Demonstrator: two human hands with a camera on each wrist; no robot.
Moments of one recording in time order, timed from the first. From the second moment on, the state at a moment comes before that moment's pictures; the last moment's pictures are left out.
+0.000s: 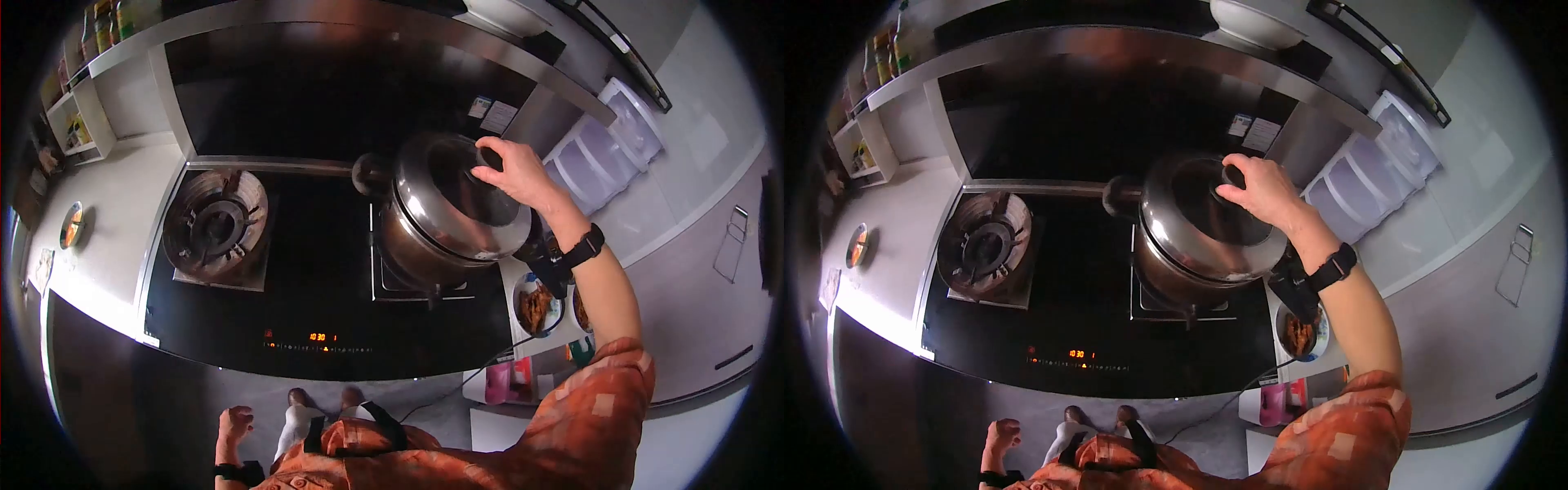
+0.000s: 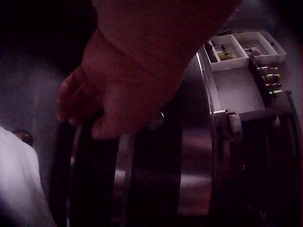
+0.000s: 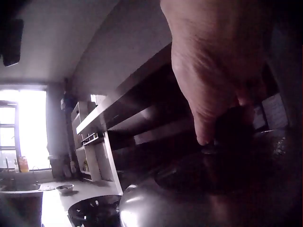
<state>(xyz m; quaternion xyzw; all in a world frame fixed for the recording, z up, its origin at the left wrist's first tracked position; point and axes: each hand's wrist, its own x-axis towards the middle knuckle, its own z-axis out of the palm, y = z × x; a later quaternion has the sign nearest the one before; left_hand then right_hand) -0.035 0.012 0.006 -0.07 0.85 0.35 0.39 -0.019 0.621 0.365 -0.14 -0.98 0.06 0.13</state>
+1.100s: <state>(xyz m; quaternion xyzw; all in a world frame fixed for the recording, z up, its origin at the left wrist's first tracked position) -0.141 -0.299 0.018 0.01 0.89 0.34 0.30 -0.090 0.101 0.201 -0.08 -0.68 0.73 -0.08</state>
